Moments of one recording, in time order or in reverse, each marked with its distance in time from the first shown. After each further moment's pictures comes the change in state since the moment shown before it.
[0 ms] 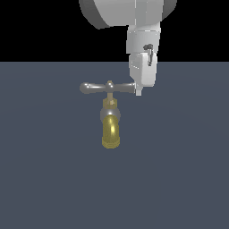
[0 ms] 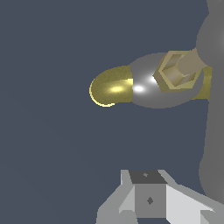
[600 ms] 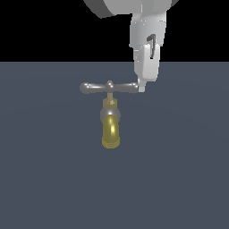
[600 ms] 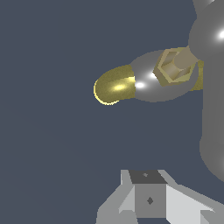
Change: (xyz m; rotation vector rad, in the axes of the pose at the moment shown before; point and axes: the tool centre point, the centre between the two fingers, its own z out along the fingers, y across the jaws) arm -0.007 -0.014 -0.016 -0.002 -0.002 0.082
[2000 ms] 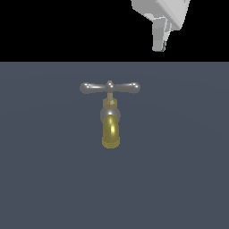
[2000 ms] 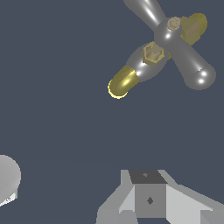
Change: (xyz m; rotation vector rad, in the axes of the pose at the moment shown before) arm -0.013 -0.093 -0.106 -0.006 0.007 0.528
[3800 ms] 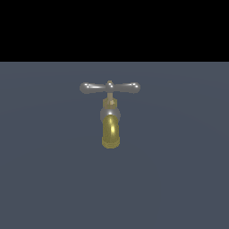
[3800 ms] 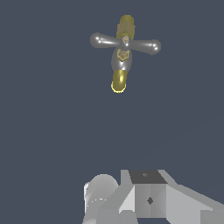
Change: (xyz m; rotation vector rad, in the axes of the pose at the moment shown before) arm 0.006 -0.134 -0.162 -0.003 0.018 0.796
